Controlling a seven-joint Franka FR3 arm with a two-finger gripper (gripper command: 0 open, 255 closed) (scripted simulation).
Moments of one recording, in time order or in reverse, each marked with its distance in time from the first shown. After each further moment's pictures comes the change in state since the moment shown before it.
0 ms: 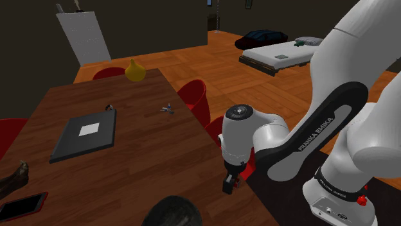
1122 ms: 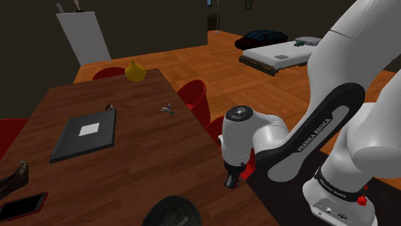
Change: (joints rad) arm -0.007 0.017 0.003 -0.001 -0.016 0.017 0.010
